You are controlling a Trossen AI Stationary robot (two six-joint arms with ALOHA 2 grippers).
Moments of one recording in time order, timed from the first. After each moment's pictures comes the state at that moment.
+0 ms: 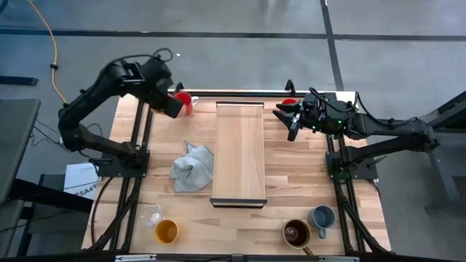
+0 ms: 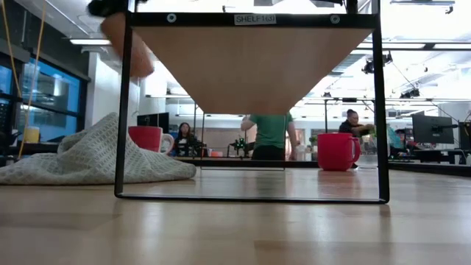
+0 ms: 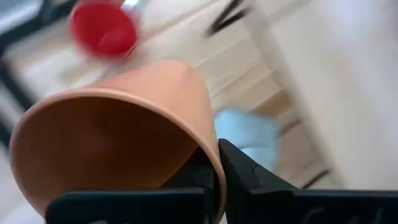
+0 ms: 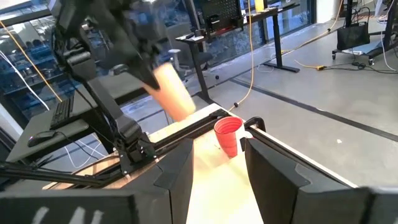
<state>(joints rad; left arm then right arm) 0.65 1.32 1.73 -1.55 0.05 -0.48 -0.05 0.93 0.95 -0.14 0.37 0.31</state>
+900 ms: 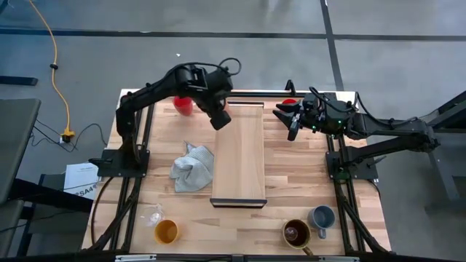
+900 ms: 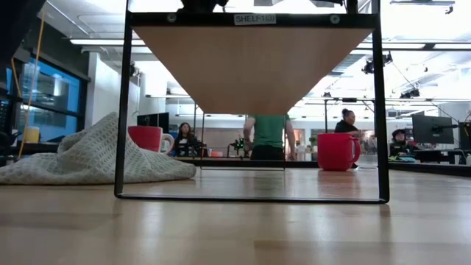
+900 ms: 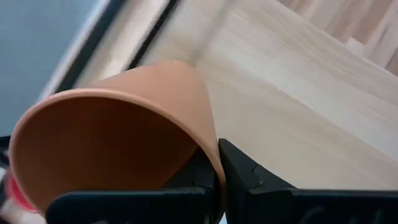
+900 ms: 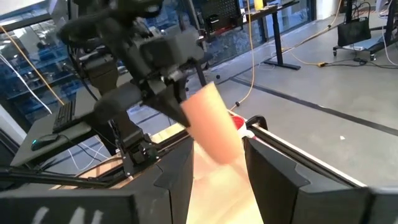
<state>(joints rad) 0.38 1.90 2.26 -1.57 -0.05 -0.25 -0.05 0.93 0.95 -0.14 0.37 0.34</state>
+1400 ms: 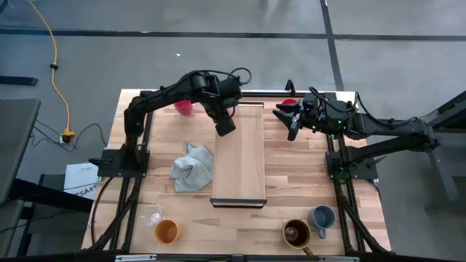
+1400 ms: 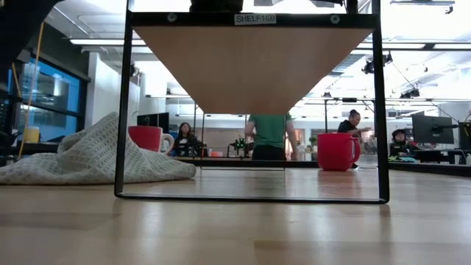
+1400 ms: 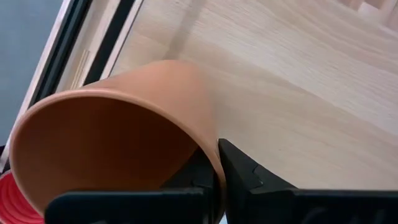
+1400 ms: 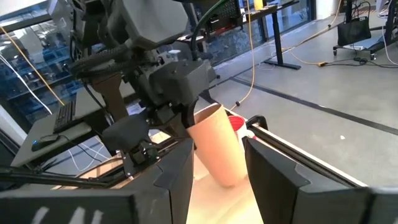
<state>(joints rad) 0.37 1.98 2.26 -1.57 -0.07 -0.18 -0.05 0.93 0.95 -0.14 0.37 0.34</state>
